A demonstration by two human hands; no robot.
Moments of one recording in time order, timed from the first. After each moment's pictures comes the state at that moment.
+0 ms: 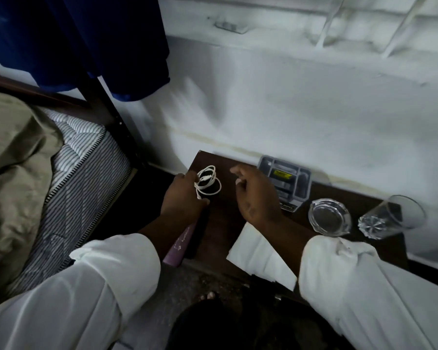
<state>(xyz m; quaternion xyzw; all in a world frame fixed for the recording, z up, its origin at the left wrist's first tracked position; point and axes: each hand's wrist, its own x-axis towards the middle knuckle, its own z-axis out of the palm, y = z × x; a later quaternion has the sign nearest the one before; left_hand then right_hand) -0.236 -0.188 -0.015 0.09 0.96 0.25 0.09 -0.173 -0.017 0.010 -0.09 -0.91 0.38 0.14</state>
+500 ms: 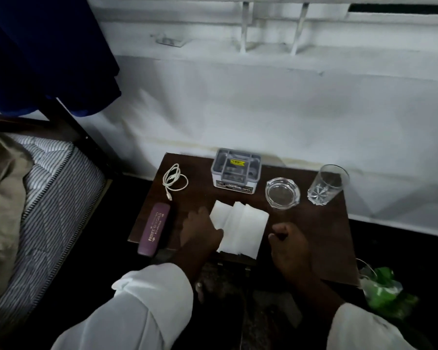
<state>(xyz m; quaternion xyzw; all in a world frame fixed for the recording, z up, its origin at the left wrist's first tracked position) -0.109 -0.107 -0.026 0.09 0.95 0.20 0.21 0.023 0.058 -0.038 -0.38 -0.81 0.44 0.10</state>
